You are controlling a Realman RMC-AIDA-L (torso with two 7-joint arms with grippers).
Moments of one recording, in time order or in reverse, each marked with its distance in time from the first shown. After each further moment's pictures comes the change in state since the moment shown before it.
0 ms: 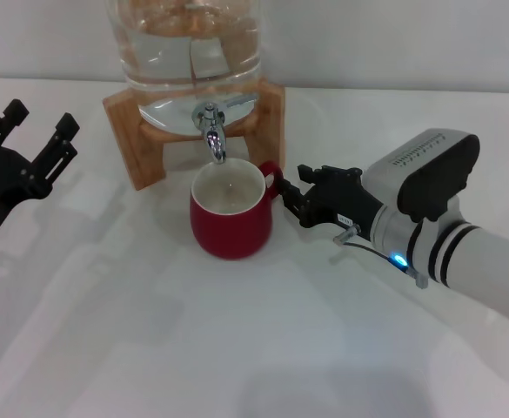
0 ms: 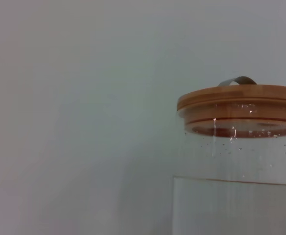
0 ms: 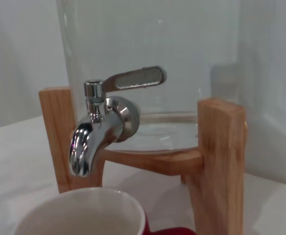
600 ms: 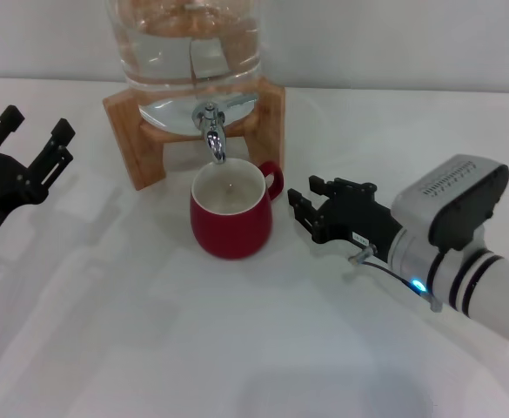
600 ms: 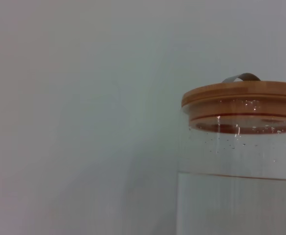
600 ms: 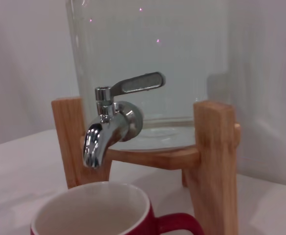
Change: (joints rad) left arm 0.012 0.000 -0.001 -0.001 -0.002 0.001 0.000; right arm -0.115 -0.009 0.030 0.041 -0.092 -0.087 -0.001
